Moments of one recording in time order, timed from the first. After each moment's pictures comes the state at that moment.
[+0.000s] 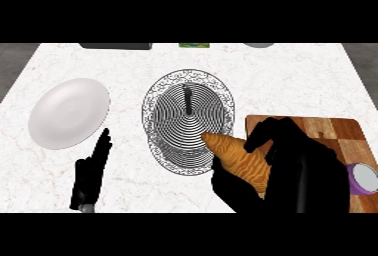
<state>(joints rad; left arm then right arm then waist) 0.07 0.08 -0.08 -1.40 -0.08 0.19 0.03 -0.42 -0.01 0.60 -2.15 1.39 0.21 1.22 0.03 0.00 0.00</state>
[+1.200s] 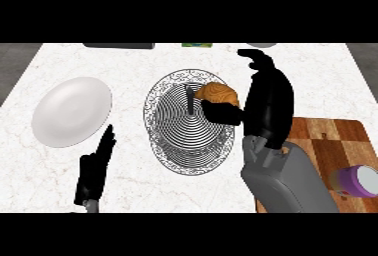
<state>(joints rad) 0.04 0.07 -0.09 -1.39 -0.09 0.18 0.04 -0.62 -0.01 0.33 -1.69 1.01 -0.23 1.14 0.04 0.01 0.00</state>
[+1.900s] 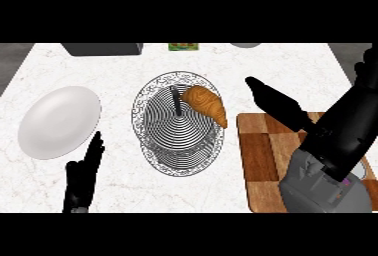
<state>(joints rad) 0.09 0.09 -0.05 -1.40 -0.07 0.19 0.04 -0.51 0.00 0.20 -1.94 1.27 -0.48 1.14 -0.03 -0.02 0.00</state>
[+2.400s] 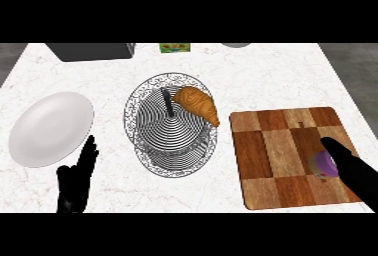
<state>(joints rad) 0.13 0.10 -0.03 -1.43 -0.05 0.19 0.04 -0.11 -0.01 0.16 -2.41 1.30 -0.39 1.15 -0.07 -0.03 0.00</state>
